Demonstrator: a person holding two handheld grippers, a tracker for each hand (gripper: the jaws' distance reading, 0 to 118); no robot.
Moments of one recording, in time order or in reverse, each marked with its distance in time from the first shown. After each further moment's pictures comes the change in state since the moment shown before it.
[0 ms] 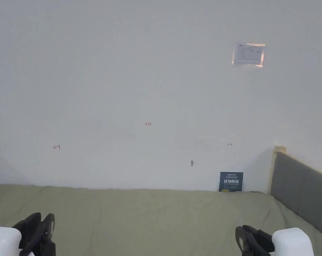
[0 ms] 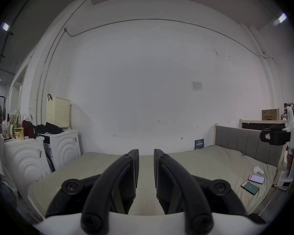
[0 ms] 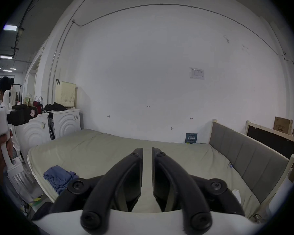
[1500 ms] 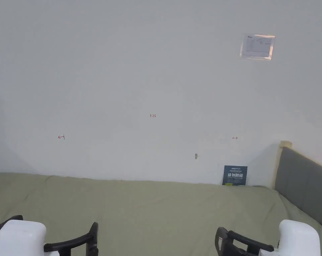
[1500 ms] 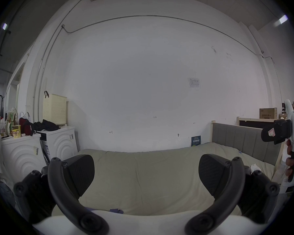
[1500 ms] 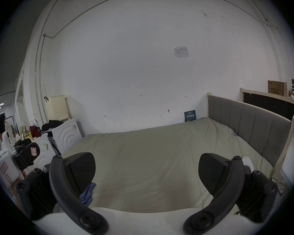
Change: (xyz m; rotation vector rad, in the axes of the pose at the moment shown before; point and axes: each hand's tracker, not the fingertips) left arm 0.017 -0.010 -0.002 -0.030 -0.018 -0.001; right arm -0.018 0.015 0.002 -0.129 -0.055 -0.263
